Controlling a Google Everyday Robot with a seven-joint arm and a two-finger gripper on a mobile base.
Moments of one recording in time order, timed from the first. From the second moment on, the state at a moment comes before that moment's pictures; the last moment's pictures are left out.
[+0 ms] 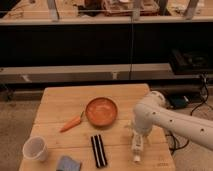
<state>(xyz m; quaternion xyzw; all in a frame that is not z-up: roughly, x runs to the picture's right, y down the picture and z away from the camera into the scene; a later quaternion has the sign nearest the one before) 0.168 0.231 0.715 -0.30 -0.16 -0.43 0.84</state>
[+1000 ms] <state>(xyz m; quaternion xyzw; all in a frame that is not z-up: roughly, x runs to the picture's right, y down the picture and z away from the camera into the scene) 0.176 0.258 0.735 -0.24 -0.26 -0.54 0.77</state>
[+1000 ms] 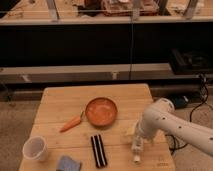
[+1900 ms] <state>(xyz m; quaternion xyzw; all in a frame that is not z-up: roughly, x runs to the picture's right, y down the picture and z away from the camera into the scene) 0.190 0.276 0.756 -0.25 -0.28 -0.52 0.77</state>
